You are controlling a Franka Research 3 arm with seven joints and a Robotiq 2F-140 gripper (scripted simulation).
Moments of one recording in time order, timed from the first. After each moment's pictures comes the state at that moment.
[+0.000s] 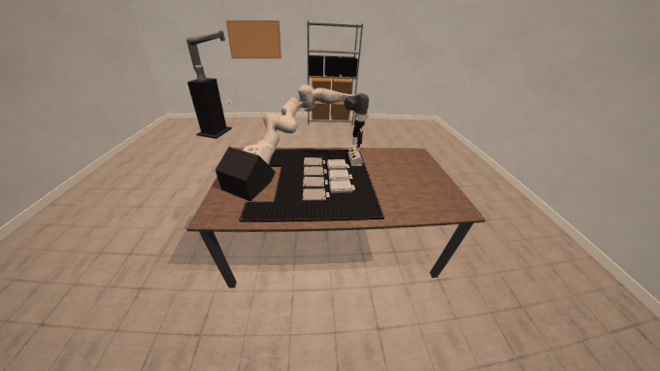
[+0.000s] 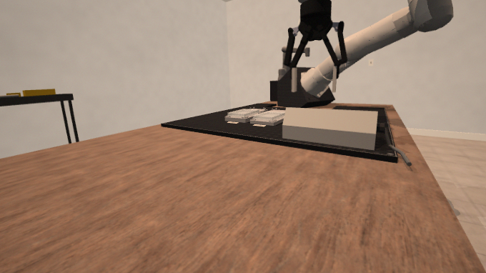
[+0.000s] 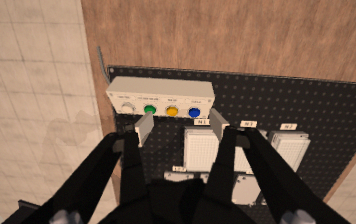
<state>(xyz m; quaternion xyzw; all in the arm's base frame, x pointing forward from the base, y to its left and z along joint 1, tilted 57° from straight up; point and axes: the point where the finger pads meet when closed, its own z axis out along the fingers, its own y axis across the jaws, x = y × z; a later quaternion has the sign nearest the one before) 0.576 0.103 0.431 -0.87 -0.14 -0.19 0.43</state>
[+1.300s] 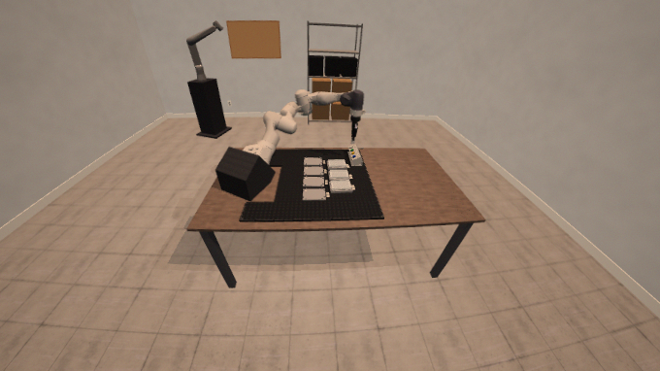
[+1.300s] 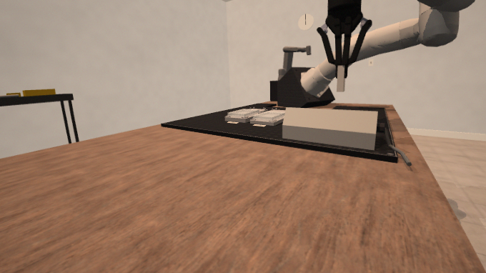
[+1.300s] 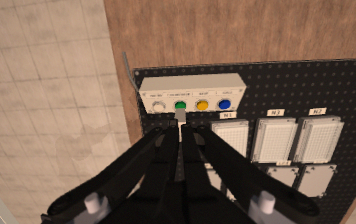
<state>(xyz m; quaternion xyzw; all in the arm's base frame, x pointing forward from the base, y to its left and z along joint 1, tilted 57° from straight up) 0.541 0.135 0.481 -0.87 -0.09 -0.17 0.45</state>
